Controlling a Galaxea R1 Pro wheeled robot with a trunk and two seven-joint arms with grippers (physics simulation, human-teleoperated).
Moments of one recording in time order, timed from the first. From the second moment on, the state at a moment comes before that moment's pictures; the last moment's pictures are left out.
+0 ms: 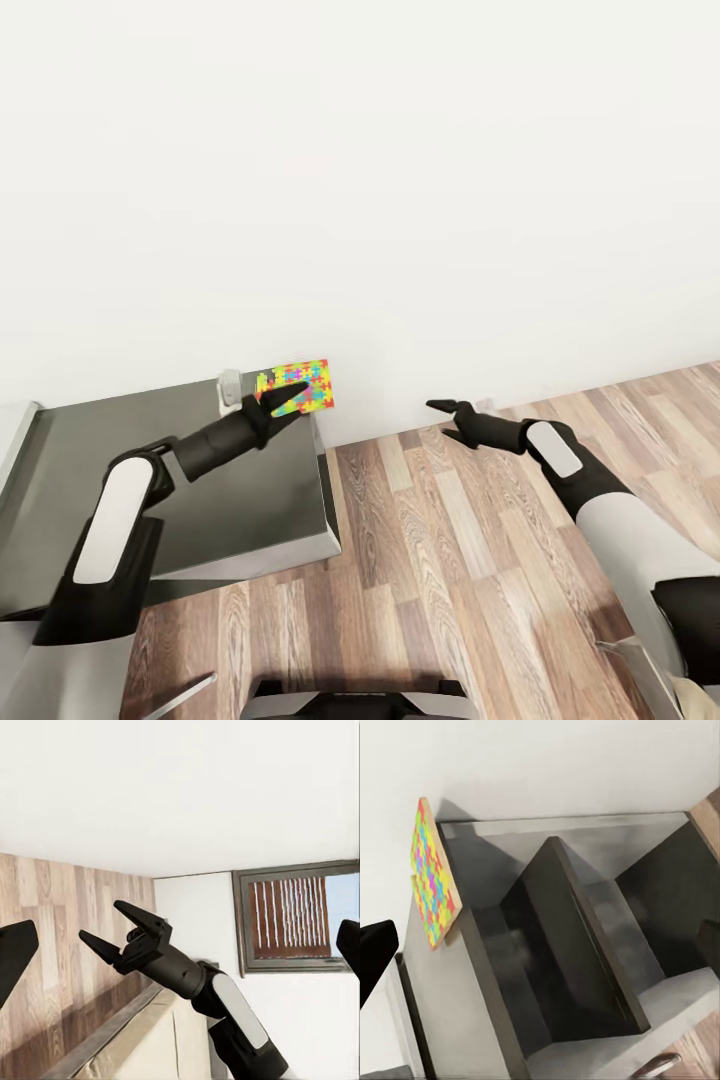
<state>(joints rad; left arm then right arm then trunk) -0.59 0.04 0.04 -1.60 1.33 0.95 -0.01 -1.03 -0.20 0.19 -0.58 -1.07 0.78 0.35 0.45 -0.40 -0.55</state>
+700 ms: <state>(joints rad) -0.61 0.02 0.03 -1.60 1.39 0.96 0.04 -1.08 -0.19 0.21 -0.55 -1.05 0.77 0.40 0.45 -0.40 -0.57</state>
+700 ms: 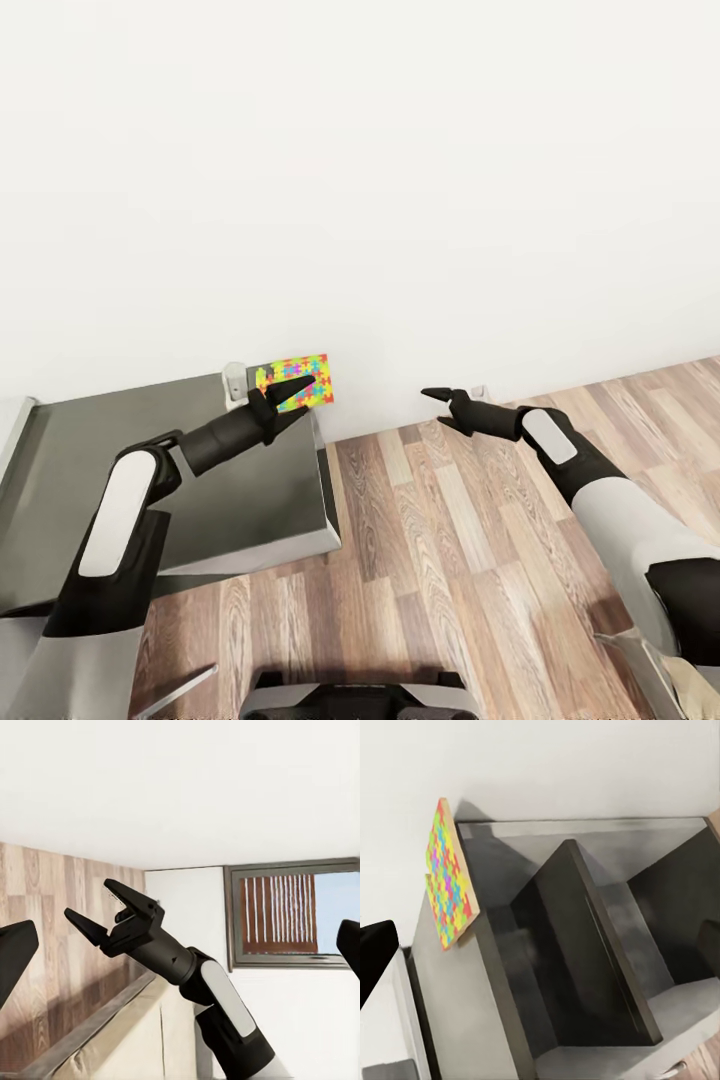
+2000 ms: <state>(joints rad) -0.62 0.02 0.02 -1.61 1.52 0.98 0.03 -1.11 -0.23 0.21 -0.59 -1.07 0.85 0.53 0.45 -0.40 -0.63</state>
